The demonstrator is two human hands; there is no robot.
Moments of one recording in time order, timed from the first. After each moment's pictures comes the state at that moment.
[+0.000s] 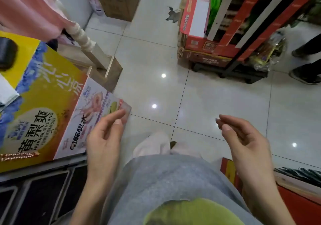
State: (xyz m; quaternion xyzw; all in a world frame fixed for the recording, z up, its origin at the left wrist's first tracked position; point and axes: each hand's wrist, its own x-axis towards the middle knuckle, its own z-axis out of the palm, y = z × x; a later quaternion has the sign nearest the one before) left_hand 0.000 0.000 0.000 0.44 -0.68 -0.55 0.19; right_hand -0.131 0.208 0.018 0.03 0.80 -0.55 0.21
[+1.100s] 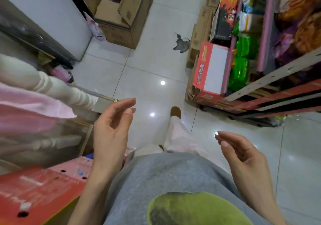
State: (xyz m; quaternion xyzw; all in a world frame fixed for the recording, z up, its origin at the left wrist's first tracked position) left_hand -0.332 -0.307 -0.013 0.40 -0.66 -0.60 0.20; right_hand -0.427 -0.071 -0.011 0.00 0.82 -0.52 0.25
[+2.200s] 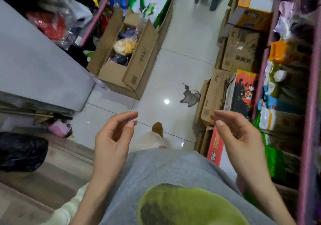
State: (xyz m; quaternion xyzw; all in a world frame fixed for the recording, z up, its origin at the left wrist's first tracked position) left_hand -0.717 -0.618 -0.026 0.40 -0.66 -0.60 0.19; right_hand -0.870 -0.427 -0.012 -0.08 0.81 -0.54 0.23
